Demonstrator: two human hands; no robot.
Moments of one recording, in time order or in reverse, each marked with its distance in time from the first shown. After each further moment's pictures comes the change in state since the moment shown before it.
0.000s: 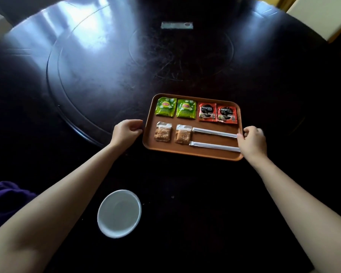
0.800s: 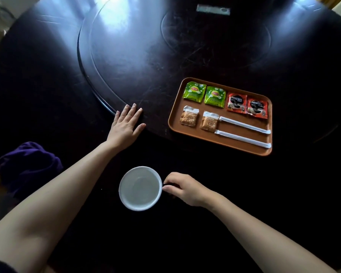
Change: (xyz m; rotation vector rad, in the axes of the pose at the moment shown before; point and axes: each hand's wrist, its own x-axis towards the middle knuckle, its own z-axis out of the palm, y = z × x) left_hand -0.039 -0.095 -0.032 0.539 -0.059 0.124; right_hand -0.189 -0.072 0.088 0.197 -1.042 -0.758
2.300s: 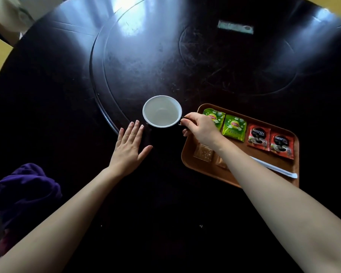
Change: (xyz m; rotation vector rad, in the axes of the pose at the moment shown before) left_hand 0.023 -0.020 0.003 0.031 0.074 -0.053; right_hand 0.168 -0.003 -0.160 0.088 0.434 0.006
